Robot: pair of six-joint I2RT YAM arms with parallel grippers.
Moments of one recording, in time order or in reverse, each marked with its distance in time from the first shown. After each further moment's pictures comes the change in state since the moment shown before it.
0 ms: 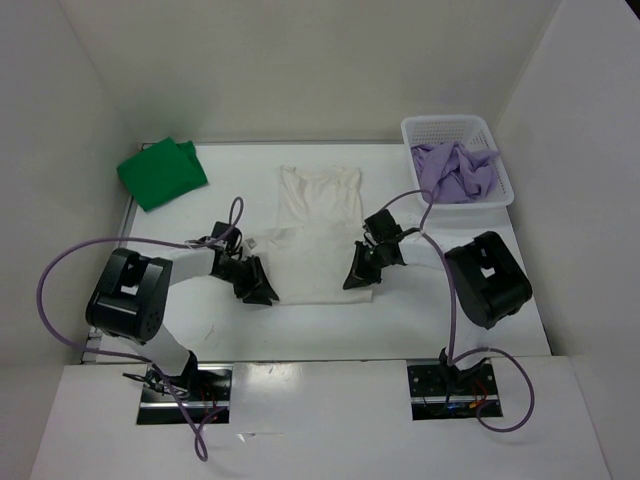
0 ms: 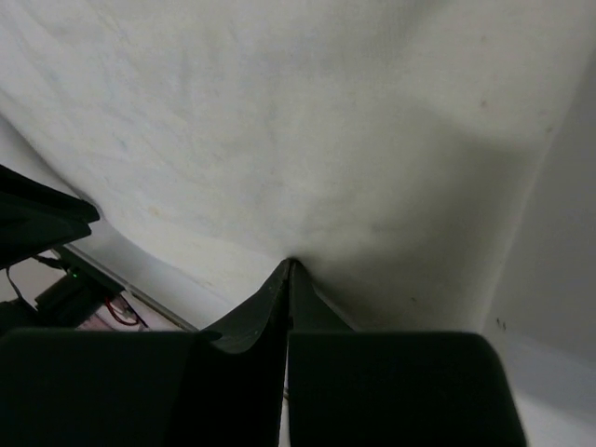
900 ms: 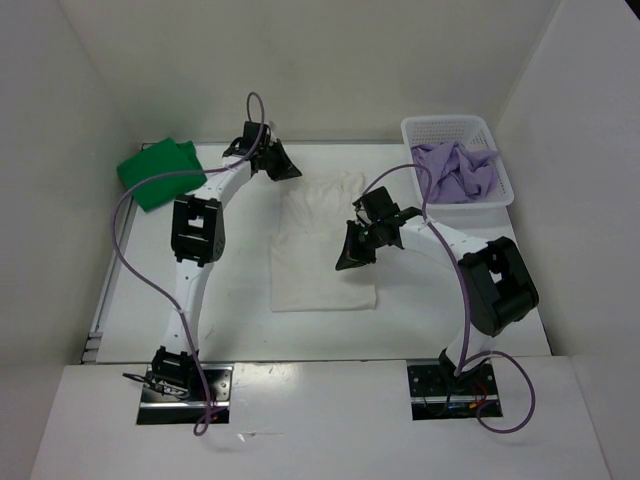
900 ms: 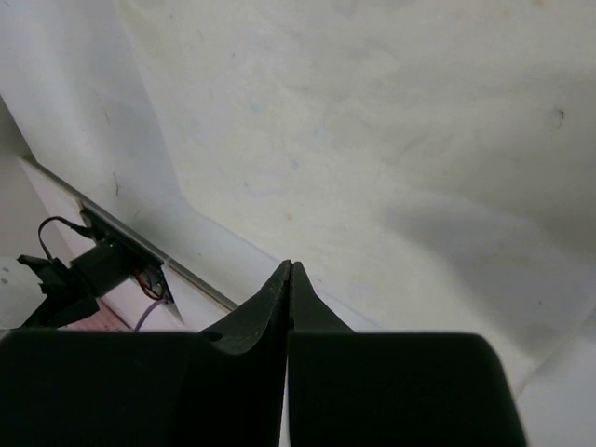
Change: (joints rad) left arm 0.024 0.877 1.473 -0.045 -0.208 -0.039; right arm 0.026 -0.068 0.195 -0.174 -0.026 -0.080
